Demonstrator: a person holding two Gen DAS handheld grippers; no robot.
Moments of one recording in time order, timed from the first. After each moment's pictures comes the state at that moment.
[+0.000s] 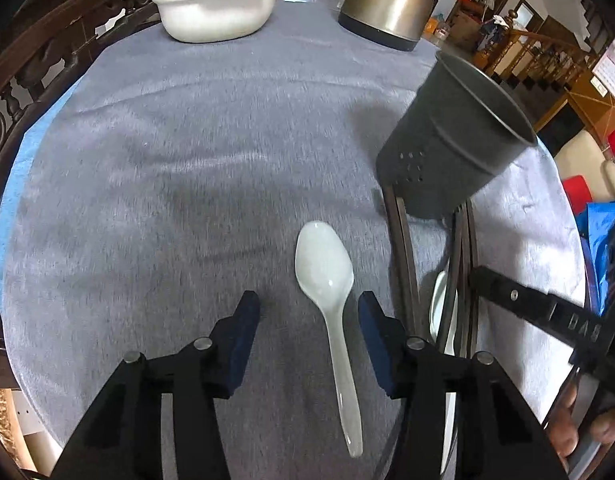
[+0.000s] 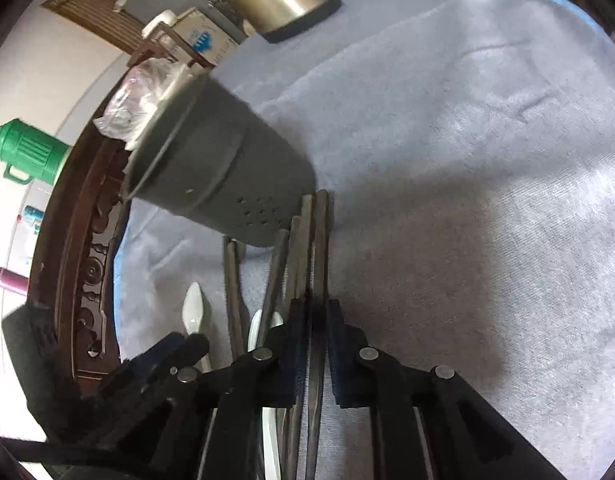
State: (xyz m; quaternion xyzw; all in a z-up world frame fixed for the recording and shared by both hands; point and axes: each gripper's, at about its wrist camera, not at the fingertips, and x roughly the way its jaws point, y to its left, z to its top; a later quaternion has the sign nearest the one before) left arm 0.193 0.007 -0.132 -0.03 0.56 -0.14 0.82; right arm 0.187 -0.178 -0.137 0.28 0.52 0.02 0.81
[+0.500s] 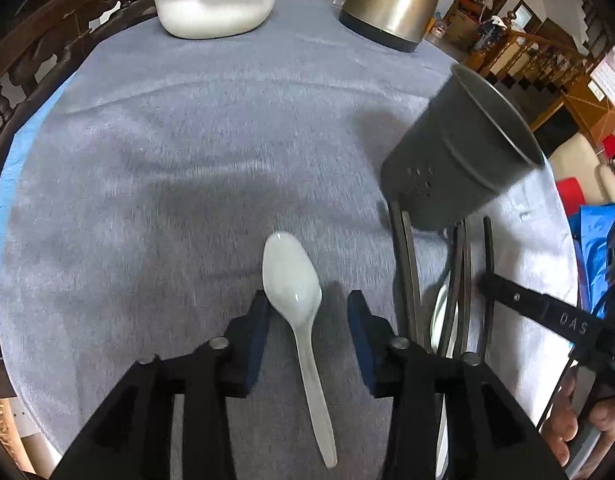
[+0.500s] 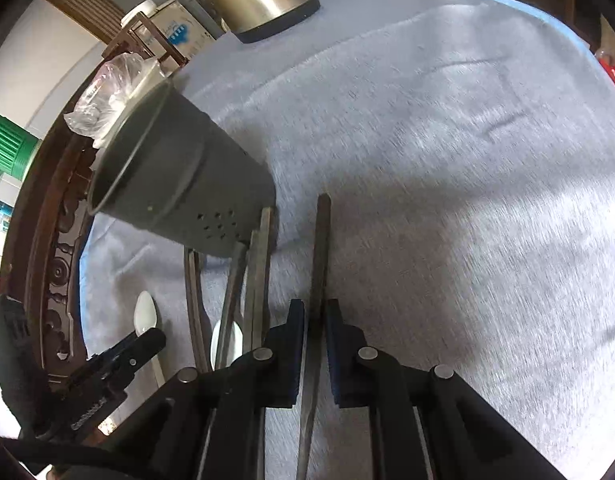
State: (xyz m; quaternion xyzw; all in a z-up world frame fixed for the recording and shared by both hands) left arm 0.225 0.012 -0.133 -0.04 0.57 -0.15 0.81; right arm 0.196 -0.192 -0.130 0.25 0.55 -0.03 0.80
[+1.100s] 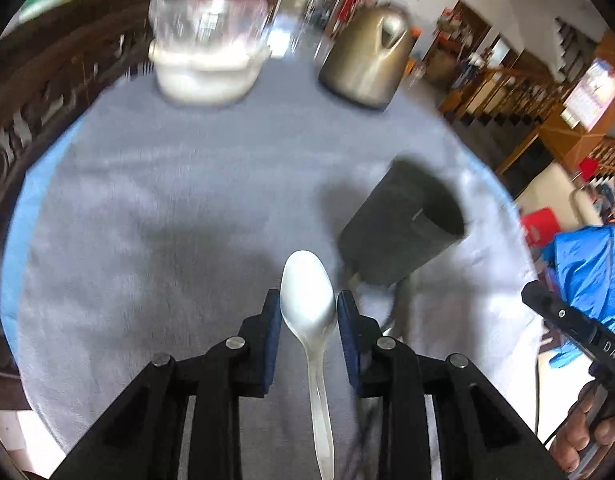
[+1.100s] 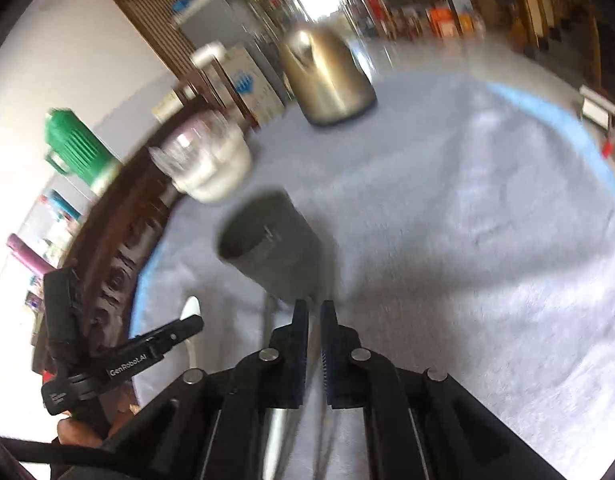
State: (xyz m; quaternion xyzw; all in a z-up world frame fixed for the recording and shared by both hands) left arm 0.206 0.028 -0.052 -0.08 0.48 -0.19 0.85; right arm 0.142 -0.204 -0.027 0.22 0.40 0.04 0.89
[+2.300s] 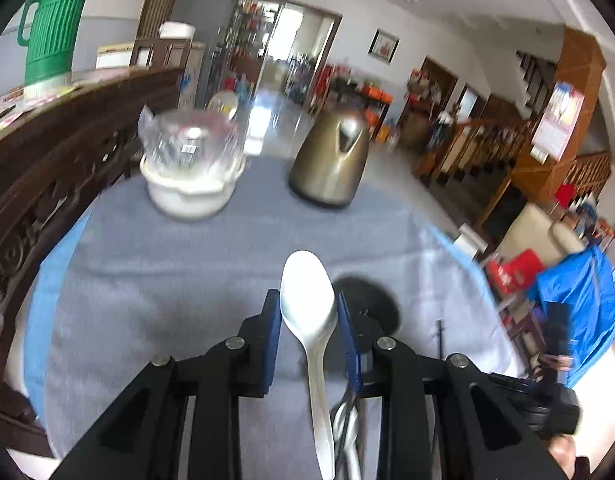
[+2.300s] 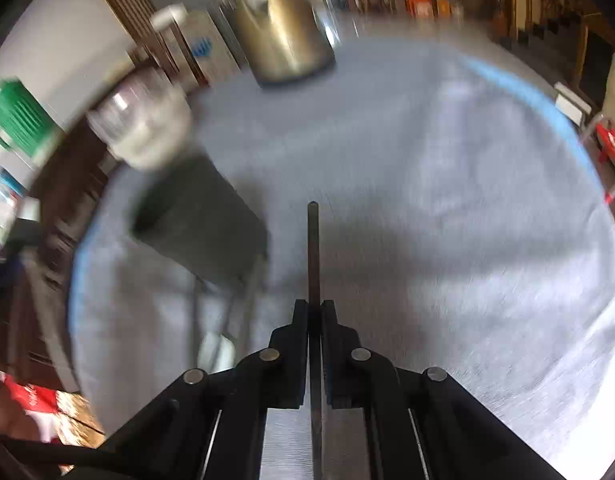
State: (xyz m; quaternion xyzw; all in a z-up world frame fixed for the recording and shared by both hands) left arm 0.202 0.020 0.017 -0.09 0.35 -0.21 0.91; right arm 0.165 -0.209 -0.049 0.17 0.48 -0.03 0.86
